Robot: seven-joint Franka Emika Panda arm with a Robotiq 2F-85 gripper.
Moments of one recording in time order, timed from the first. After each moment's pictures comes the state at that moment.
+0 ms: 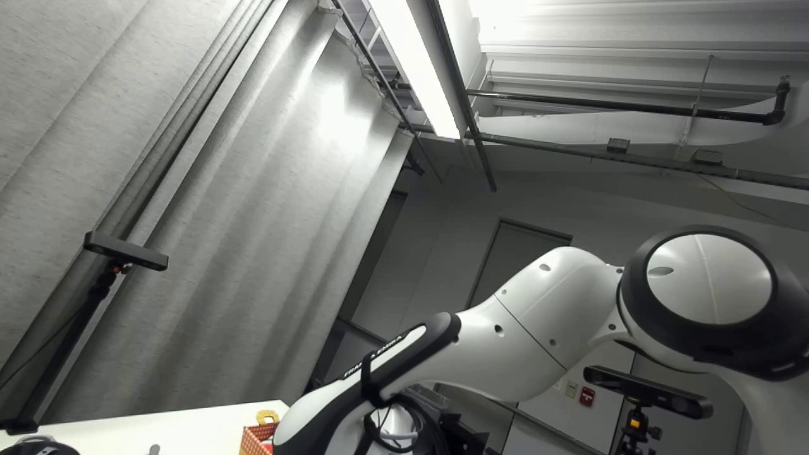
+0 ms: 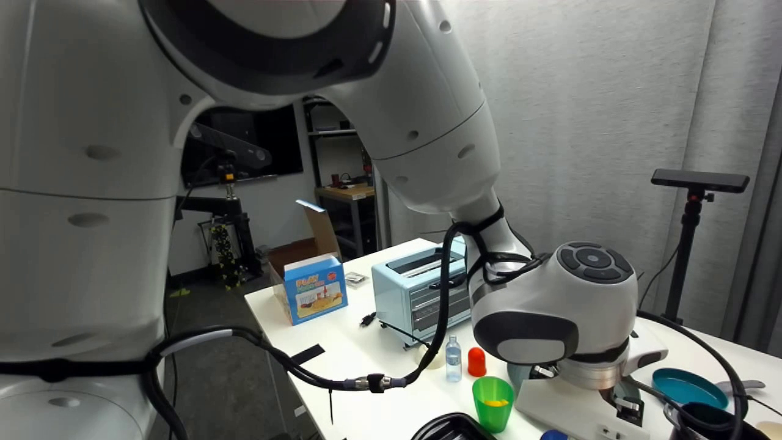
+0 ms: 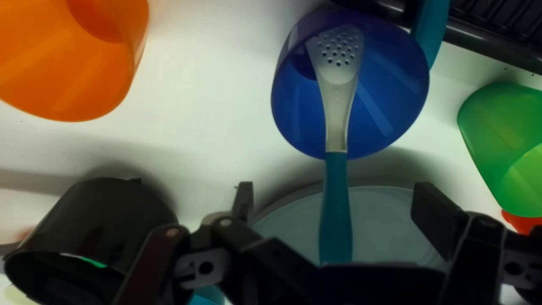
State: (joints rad) arm -0.21 0.33 0.07 -2.34 0.66 2.93 -1.06
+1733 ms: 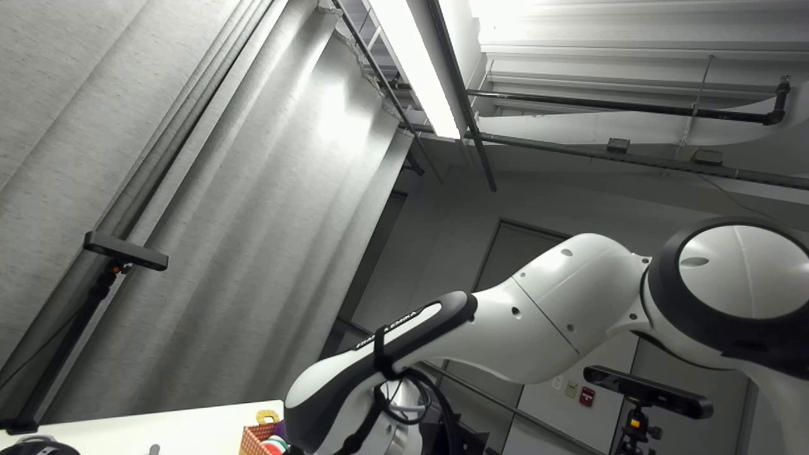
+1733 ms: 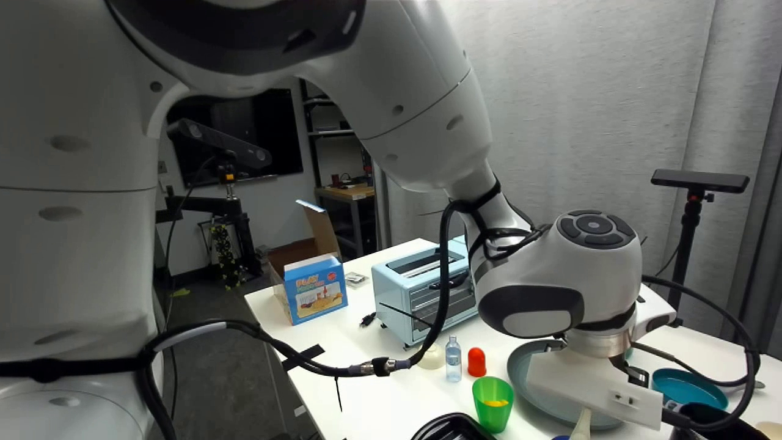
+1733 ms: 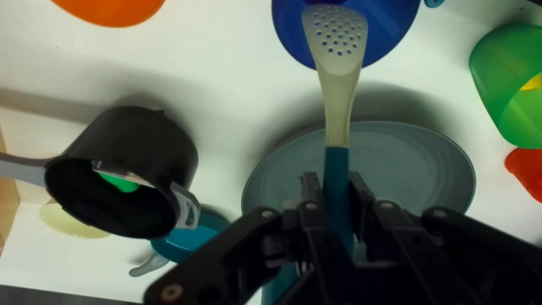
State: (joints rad) arm -0.20 0.27 0.07 -2.32 0.65 2.93 -1.07
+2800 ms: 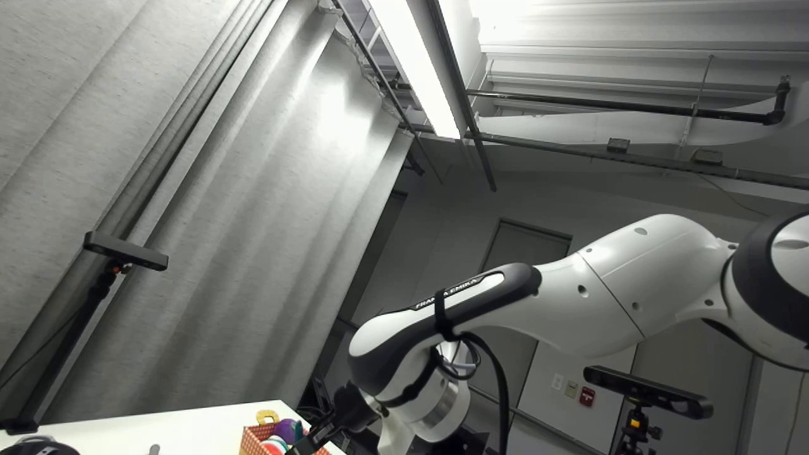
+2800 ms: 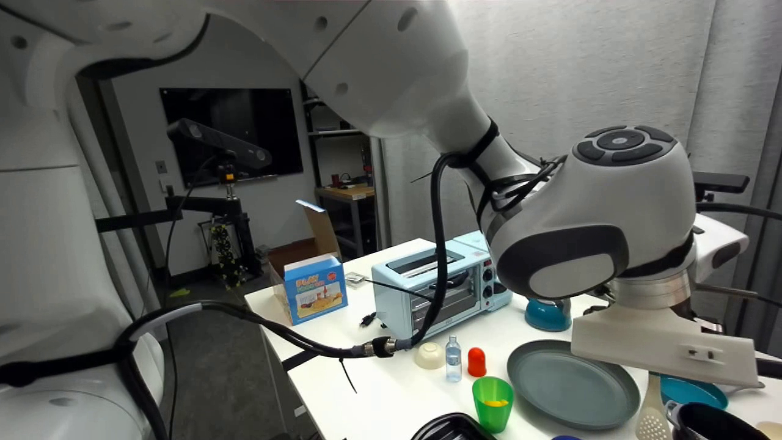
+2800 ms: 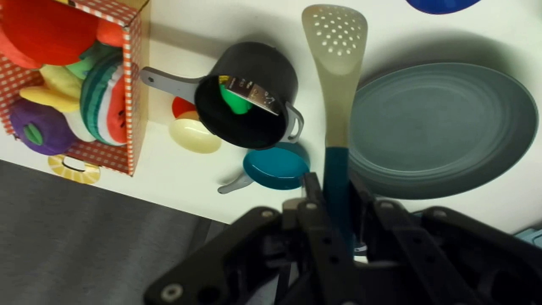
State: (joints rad) arm -0.21 0.07 -0.03 -2.35 0.53 2.93 -1.05
